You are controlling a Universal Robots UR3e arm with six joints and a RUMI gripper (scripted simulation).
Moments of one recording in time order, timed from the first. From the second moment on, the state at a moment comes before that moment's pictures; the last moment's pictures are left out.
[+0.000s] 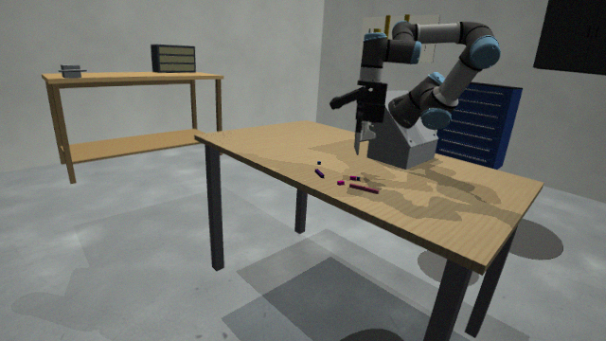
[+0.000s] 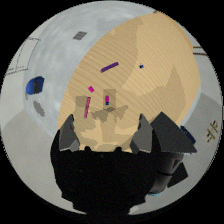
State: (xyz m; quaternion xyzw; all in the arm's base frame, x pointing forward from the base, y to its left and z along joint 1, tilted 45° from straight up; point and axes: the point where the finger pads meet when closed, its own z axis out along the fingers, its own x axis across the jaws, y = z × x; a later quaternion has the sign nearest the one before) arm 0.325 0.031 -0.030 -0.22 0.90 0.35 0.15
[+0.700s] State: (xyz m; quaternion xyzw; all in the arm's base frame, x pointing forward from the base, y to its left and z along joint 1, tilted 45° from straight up) arm 0.325 0.028 -0.032 -0.18 0.91 0.36 0.13
